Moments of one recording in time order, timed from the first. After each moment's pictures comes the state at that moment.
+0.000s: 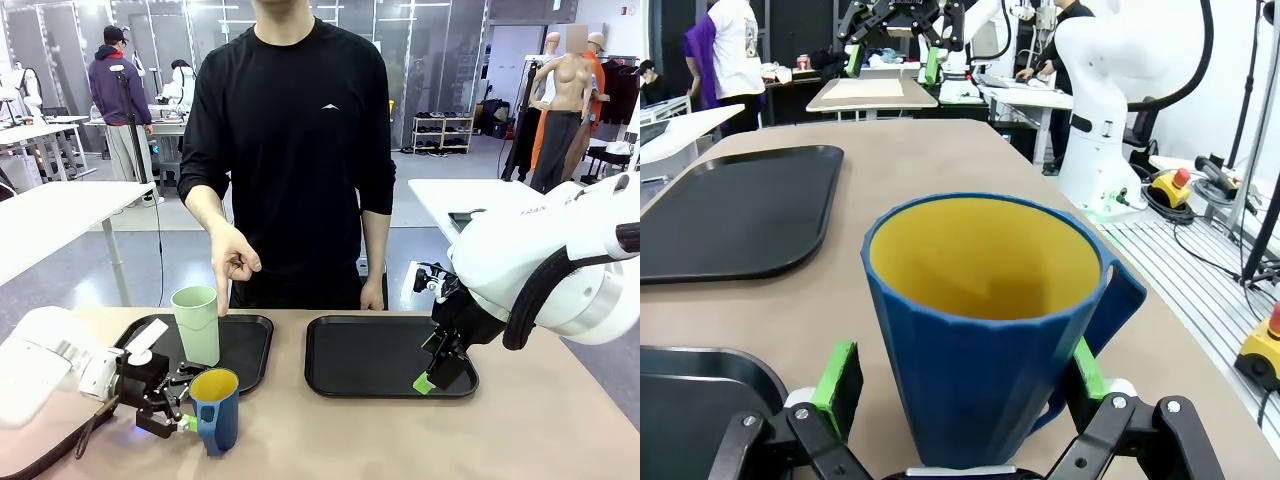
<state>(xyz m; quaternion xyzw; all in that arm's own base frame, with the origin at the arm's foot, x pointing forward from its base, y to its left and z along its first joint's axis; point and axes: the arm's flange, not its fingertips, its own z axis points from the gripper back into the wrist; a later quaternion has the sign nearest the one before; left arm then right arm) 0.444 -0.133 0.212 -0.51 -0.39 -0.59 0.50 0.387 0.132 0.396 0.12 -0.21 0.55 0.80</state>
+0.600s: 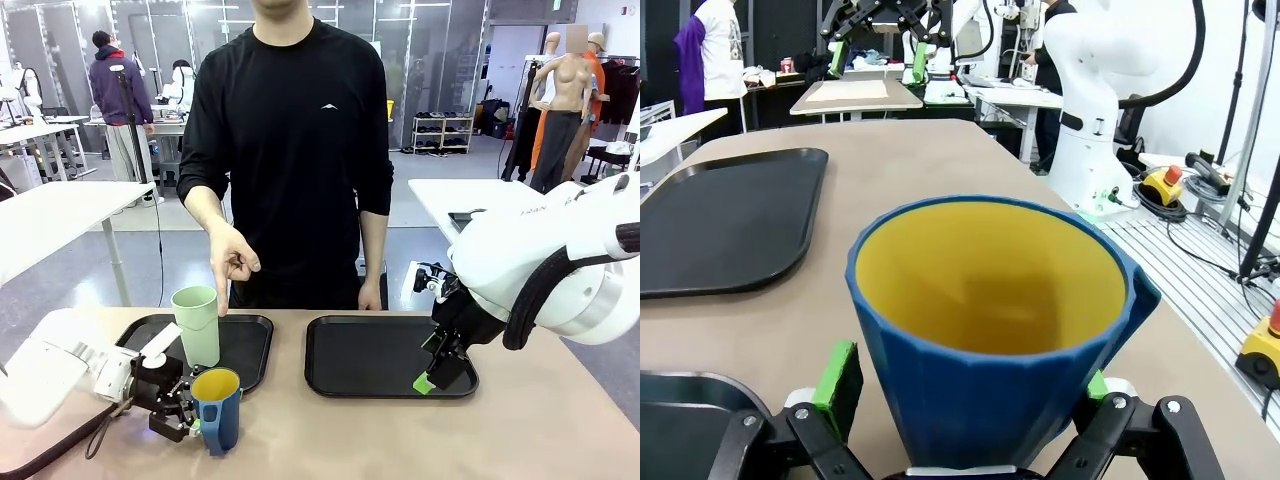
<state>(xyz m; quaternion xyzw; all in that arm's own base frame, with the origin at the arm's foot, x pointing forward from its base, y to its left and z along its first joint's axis) 0.448 -0.153 0.205 -0.52 -0.38 -0.60 0.48 0.387 0.132 0.396 0.12 -0.21 0.55 0.80</state>
